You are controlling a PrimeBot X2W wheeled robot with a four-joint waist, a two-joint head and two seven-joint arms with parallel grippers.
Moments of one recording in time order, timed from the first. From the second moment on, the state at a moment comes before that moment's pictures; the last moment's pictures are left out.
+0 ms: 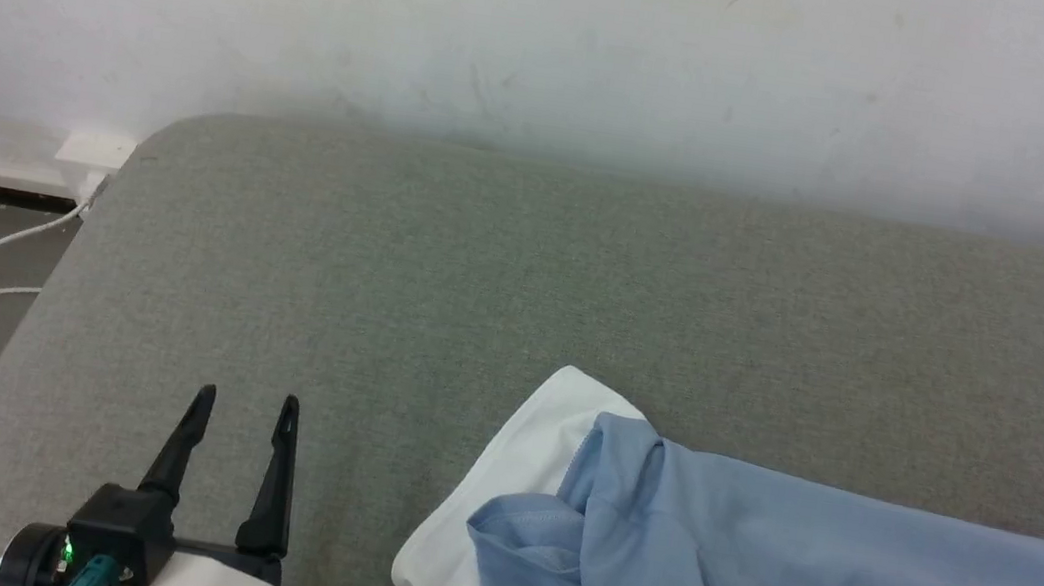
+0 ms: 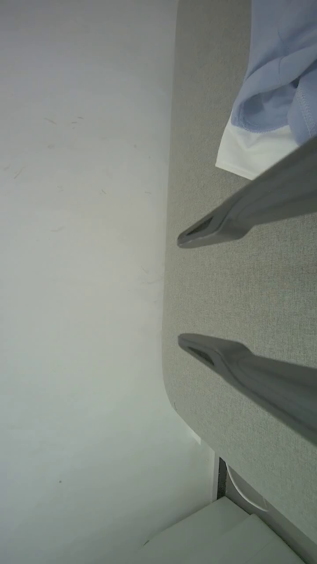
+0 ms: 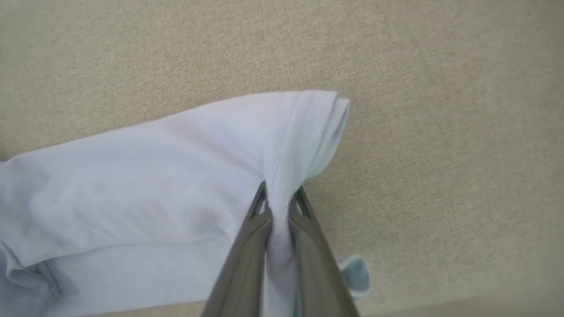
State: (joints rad) left arm 0.10 0.23 -0.19 -0.06 -0.27 0.14 -0.22; right arm 0.02 -0.40 -0.48 0.13 0.56 0.13 0.92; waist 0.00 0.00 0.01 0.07
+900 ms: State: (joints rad) left arm 0.03 0.22 -0.25 0.00 -0.29 0.11 -0.20; right arm -0.19 -0.06 0.26 0.17 0.94 0.13 0.73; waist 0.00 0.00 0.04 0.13
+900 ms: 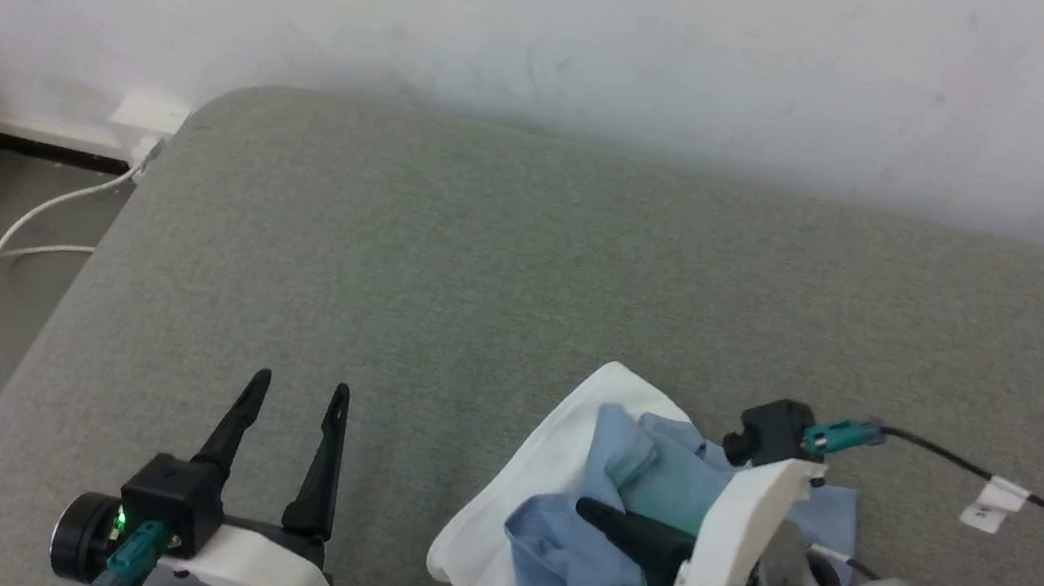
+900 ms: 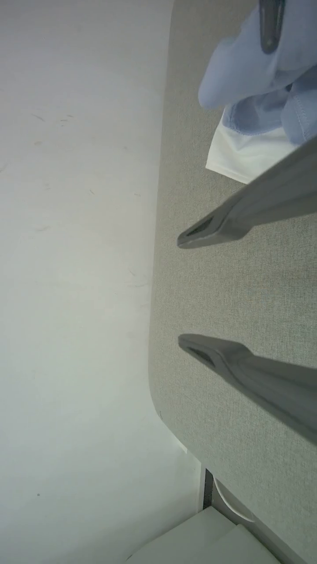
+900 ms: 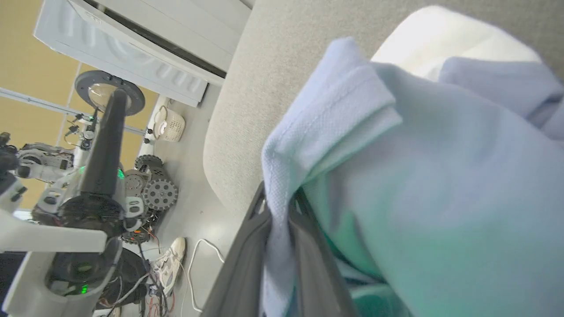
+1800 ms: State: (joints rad) left arm 0.02 0.21 -0.22 0.08 -0.32 0.12 -0.25; right arm -0.28 -0.35 0.36 0.14 0.28 0.13 0.02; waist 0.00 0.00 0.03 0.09
